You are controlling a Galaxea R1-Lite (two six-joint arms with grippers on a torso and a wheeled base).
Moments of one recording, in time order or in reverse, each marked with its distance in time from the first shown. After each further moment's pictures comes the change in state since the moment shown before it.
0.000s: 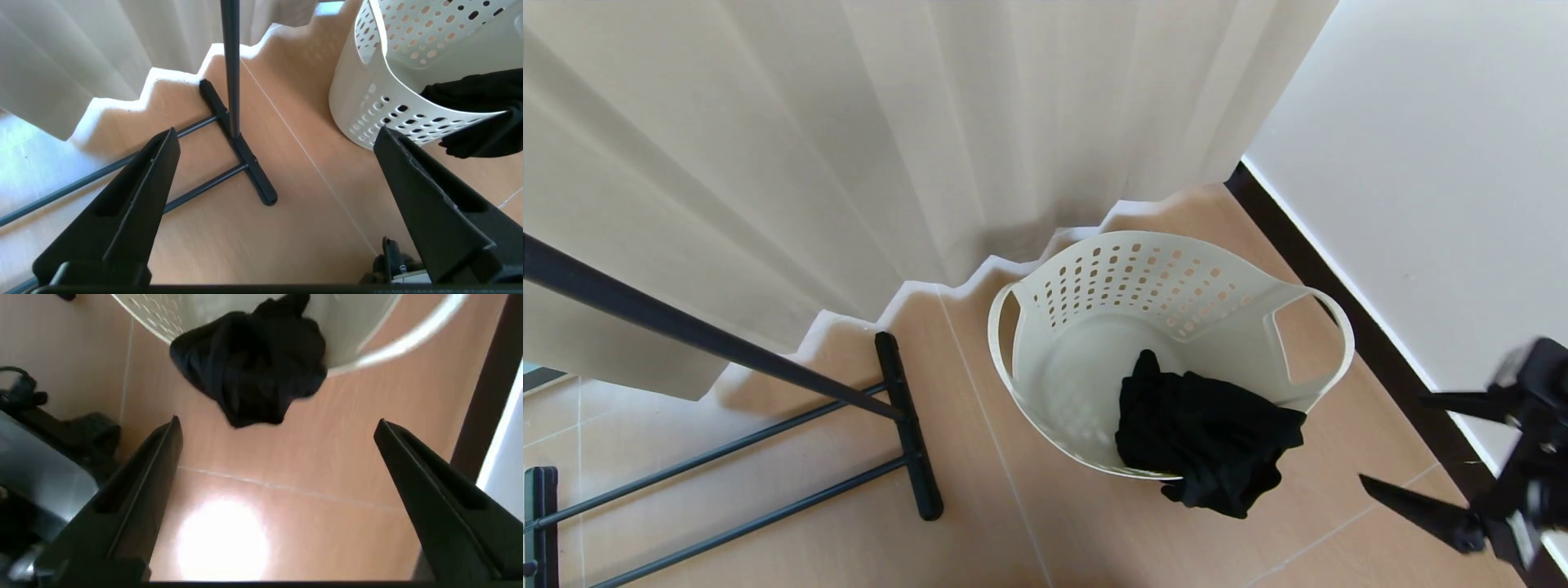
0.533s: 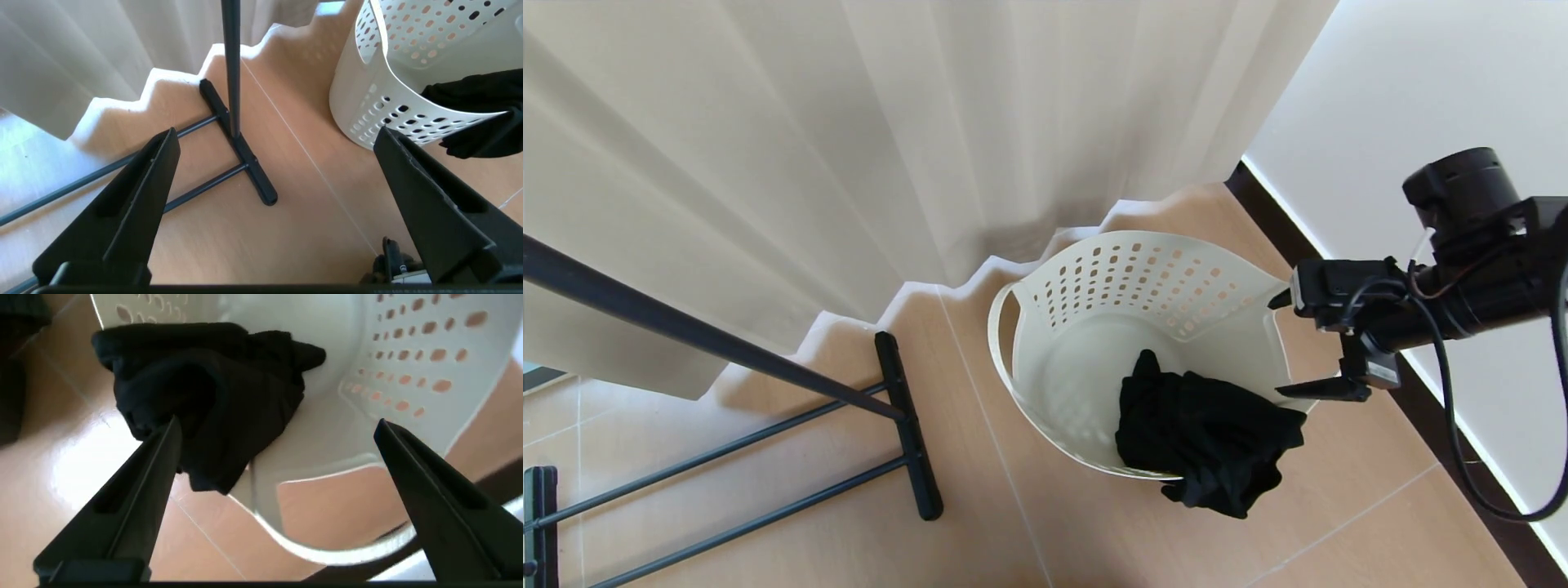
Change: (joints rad) left arm 0.000 0.000 0.000 0.000 0.001 -0.001; right arm -0.038 0.610 -0.843 0.594 0.161 -0.721
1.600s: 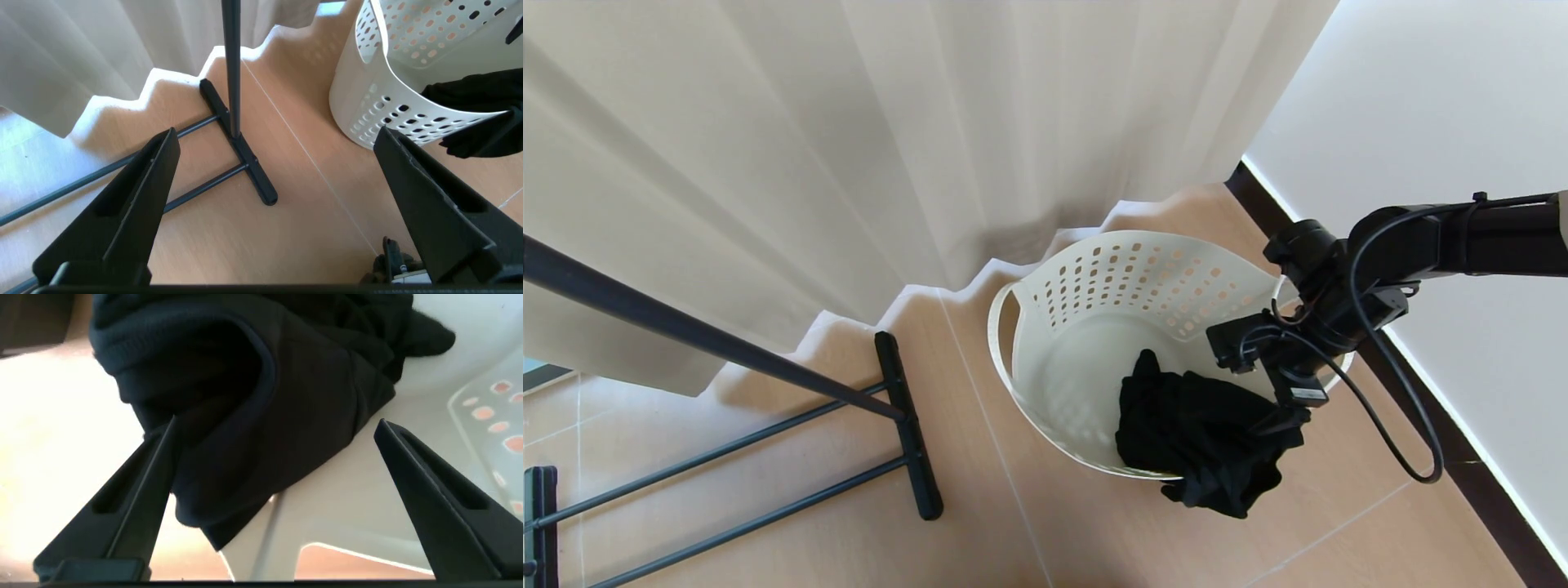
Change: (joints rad) left arm 0.000 0.000 0.000 0.000 -0.001 0.002; right arm 0.049 0.388 -0.333 0.295 -0.160 -0.120
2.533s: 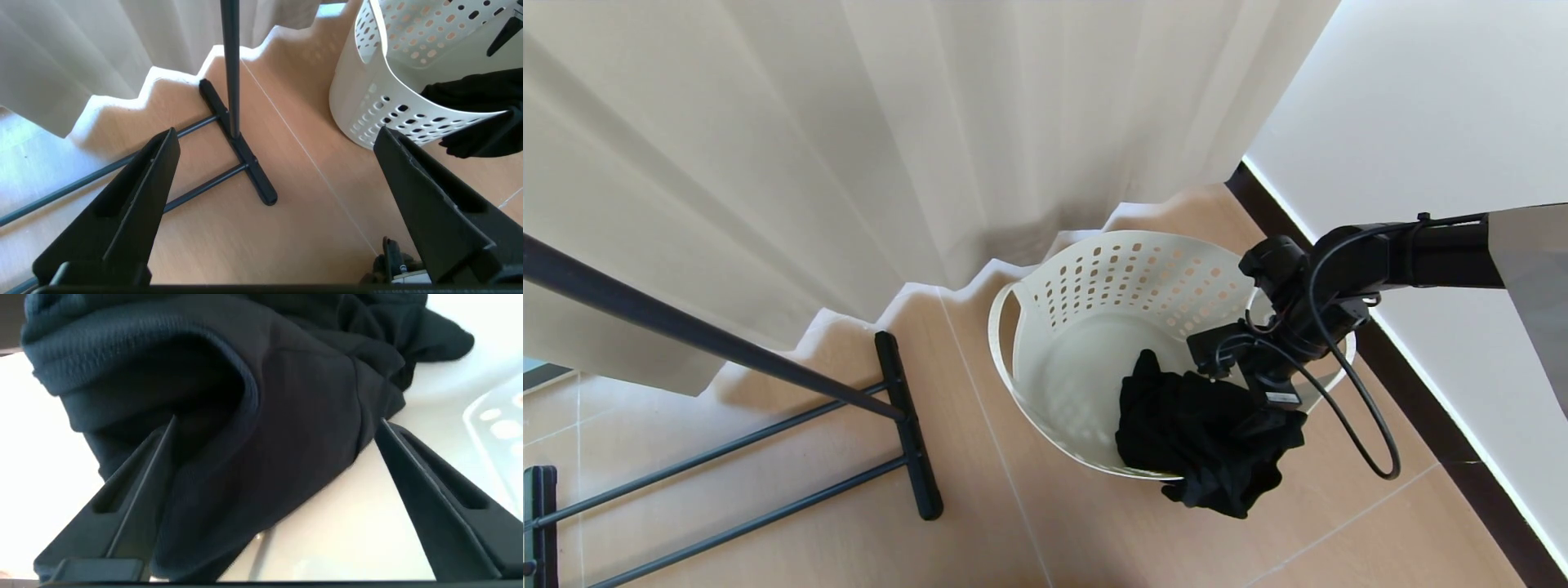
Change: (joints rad) left arm 0.000 0.000 0.000 0.000 0.000 0.000; right arm 0.011 0.100 -0.070 -0.007 0.000 0.006
